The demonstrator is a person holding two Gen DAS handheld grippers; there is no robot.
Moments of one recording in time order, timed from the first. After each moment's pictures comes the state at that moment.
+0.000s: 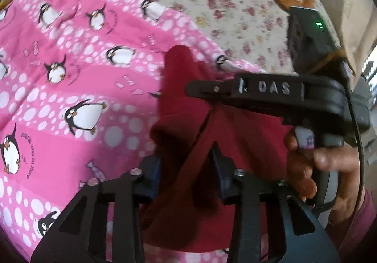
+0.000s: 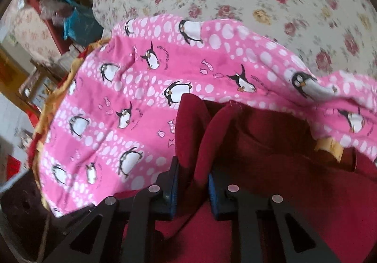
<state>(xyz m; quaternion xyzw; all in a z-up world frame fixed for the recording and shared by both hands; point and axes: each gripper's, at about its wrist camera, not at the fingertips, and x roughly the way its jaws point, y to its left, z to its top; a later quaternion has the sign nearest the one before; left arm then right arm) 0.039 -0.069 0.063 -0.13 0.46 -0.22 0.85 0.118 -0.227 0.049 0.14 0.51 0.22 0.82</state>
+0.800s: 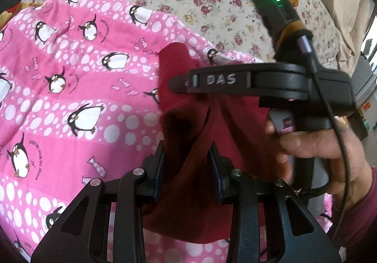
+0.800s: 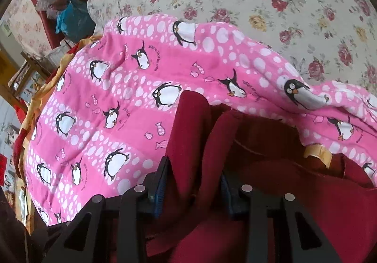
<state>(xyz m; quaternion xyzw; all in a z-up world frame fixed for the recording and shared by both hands) 0.025 -0.078 0.065 -0.07 0.46 -0.22 0.86 0.119 -0.215 0.043 0.07 0.50 0.19 0.84</state>
